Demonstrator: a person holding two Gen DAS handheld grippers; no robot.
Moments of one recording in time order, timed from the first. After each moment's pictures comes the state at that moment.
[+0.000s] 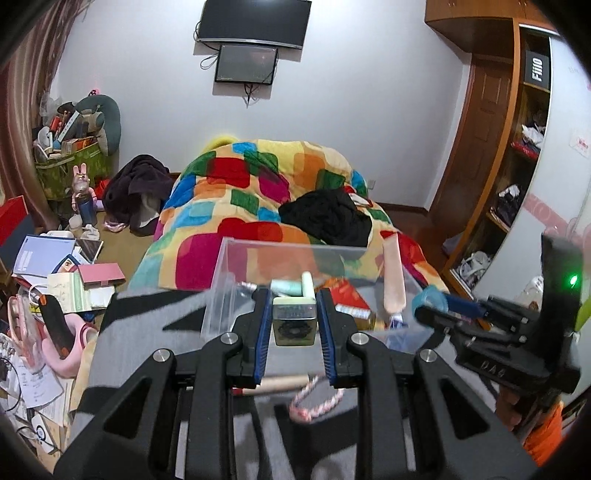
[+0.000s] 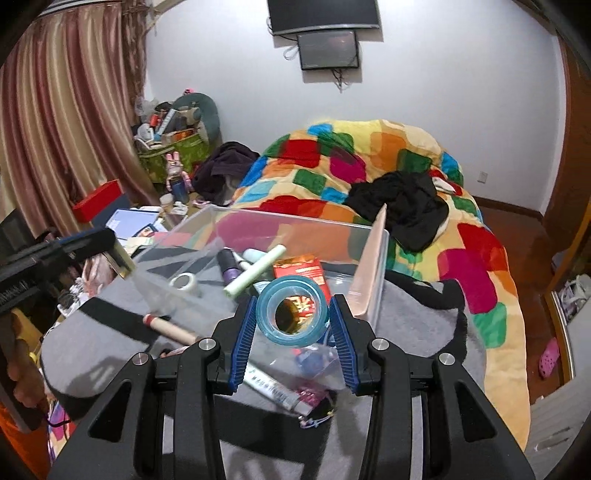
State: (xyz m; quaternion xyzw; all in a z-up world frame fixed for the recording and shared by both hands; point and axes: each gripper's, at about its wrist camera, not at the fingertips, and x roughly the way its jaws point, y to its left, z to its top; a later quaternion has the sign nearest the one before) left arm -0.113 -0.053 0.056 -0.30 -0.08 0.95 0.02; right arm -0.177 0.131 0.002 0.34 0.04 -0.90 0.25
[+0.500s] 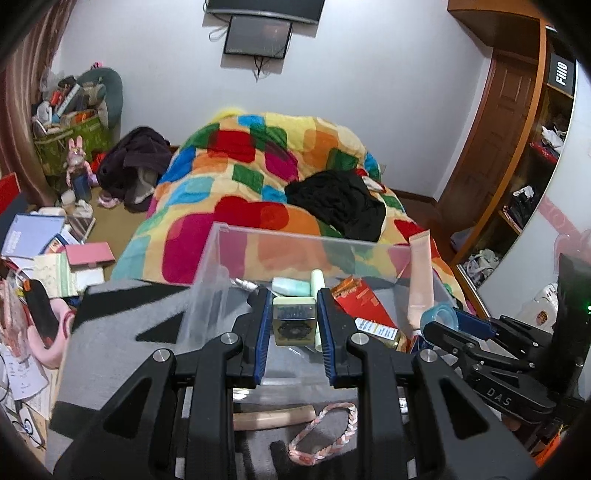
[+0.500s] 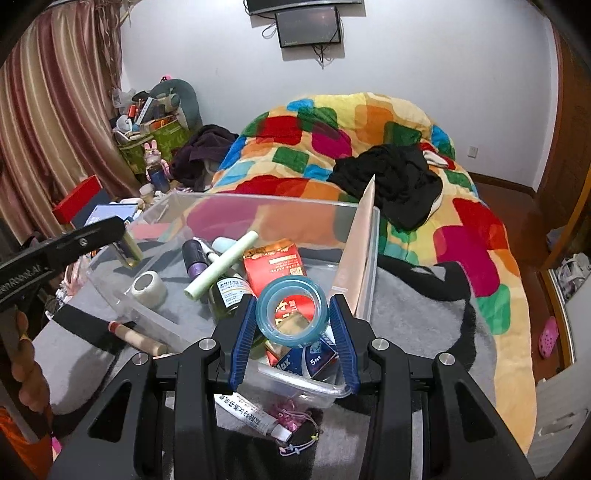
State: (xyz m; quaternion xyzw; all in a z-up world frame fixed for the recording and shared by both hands) left arm -0.173 -0.055 0.018 -0.35 -0.10 0.93 0.02; right arm -0.213 0.129 -0.024 0.38 0.03 -0.89 0.23
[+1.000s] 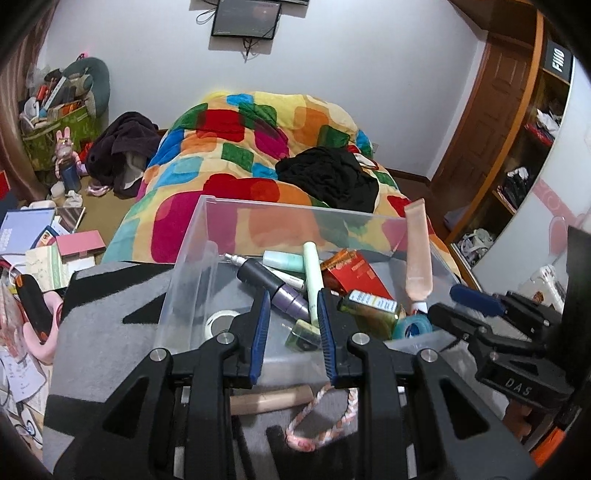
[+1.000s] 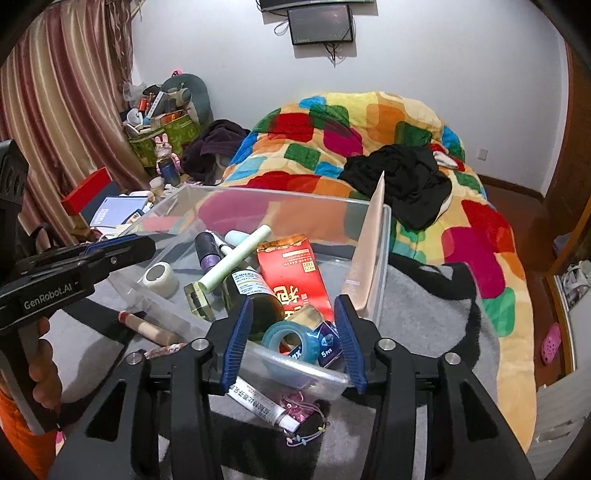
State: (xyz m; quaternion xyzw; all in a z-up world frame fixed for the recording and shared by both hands) left arm -0.167 -0.047 0.007 -0.38 -0.09 0.92 0.04; right arm -0.203 0.128 -0.020 0.38 0.04 -0.89 0.25
